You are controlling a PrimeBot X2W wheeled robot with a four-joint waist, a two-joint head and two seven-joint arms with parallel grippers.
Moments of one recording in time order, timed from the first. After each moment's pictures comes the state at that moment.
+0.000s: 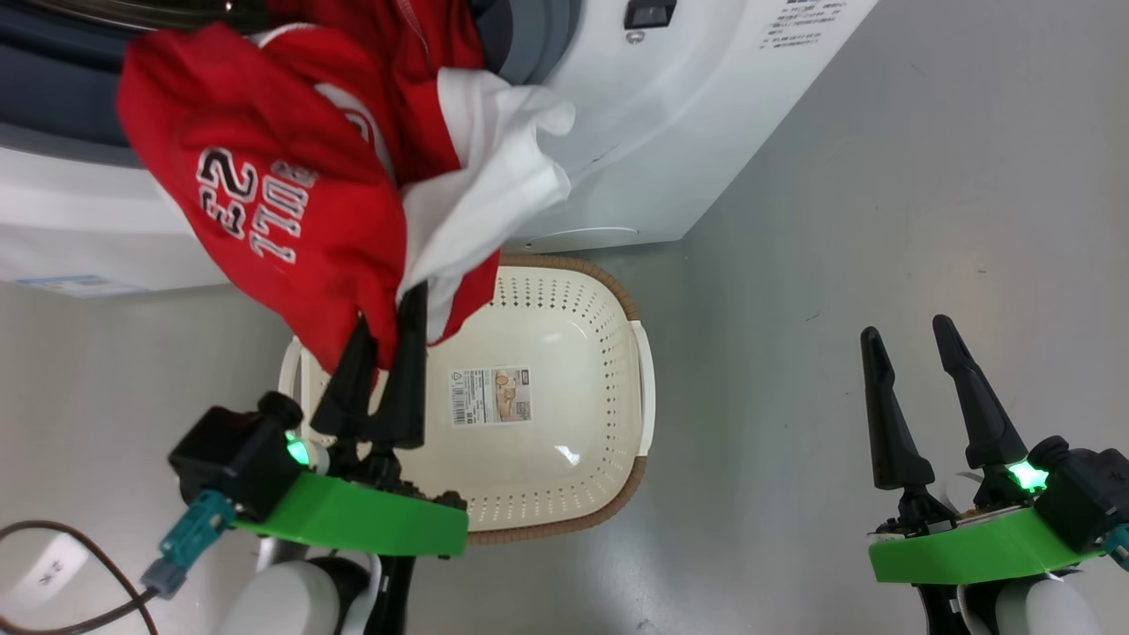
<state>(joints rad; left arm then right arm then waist) -0.30 0.20 -0.50 -0.24 -0.54 0.25 -0.11 -0.08 -0.04 -0.01 -0.11 0.26 0.13 -0.25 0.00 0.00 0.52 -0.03</state>
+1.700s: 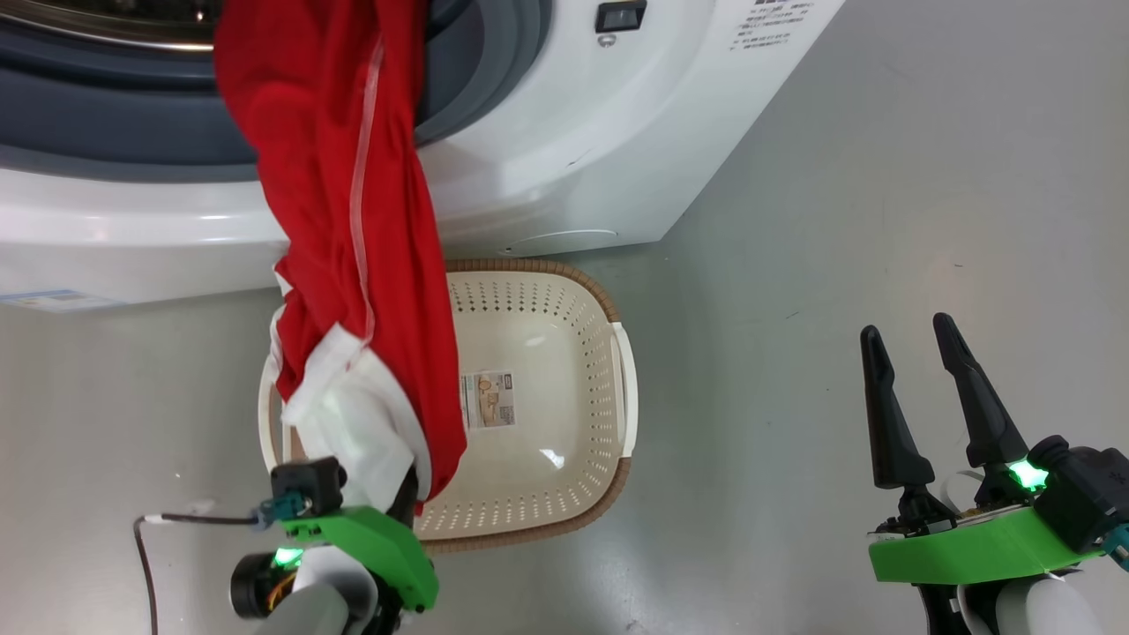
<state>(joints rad) -0.52 0.04 -0.58 0.93 -0.74 -0.05 -0.20 -0.08 -0.04 -0.01 -0.12 0.25 0.13 -0.25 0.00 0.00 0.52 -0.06</state>
